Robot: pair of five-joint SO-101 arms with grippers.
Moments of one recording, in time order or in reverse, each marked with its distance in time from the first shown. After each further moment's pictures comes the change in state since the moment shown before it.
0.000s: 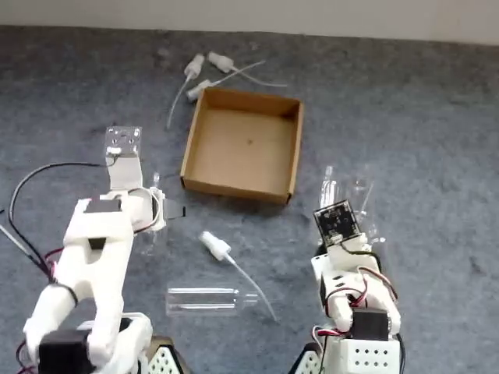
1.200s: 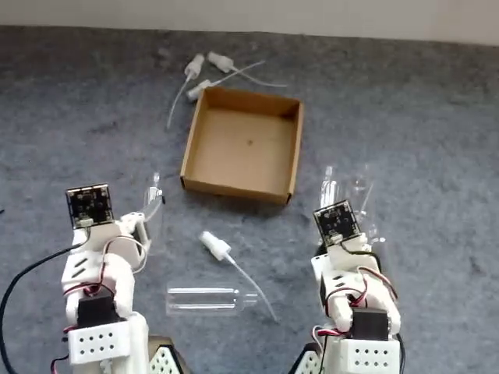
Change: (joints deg) left arm -6.1 -71.8 38.9 -1.4 0.9; right arm 0.0 0.0 0.0 0.0 0.0
